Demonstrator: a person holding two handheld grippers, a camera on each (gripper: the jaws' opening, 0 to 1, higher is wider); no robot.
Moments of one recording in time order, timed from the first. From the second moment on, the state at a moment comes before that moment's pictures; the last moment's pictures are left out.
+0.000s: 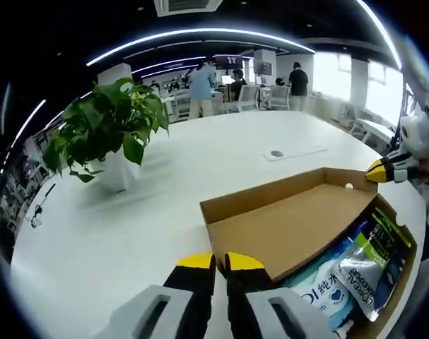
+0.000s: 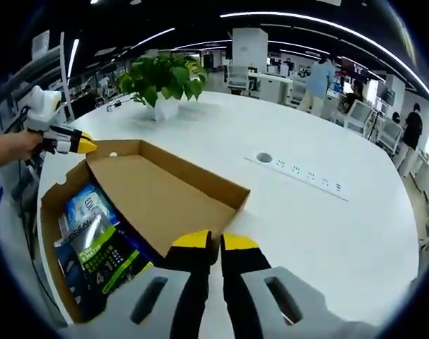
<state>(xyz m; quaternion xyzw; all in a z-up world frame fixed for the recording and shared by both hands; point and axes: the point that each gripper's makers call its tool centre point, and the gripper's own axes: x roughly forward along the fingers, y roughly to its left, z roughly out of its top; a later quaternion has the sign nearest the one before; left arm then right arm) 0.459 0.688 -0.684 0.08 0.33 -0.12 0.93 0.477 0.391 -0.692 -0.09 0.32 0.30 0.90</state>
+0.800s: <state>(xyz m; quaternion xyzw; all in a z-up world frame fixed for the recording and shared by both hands) 0.412 0.670 -0.673 0.08 0.34 -0.14 0.92 0.444 0.387 -0.684 -0.09 0.33 0.33 0.88</state>
